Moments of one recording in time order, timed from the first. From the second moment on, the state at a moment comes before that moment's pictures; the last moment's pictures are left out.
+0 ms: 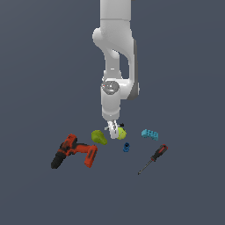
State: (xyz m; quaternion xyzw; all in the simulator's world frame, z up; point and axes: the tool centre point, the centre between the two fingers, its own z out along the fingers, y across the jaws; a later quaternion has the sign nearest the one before) arm -0.044 -0.009 0.032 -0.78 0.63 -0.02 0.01
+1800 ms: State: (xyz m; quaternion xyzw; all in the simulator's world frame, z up) arm -0.063 -0.013 0.112 -0.78 0.62 -0.01 0.01
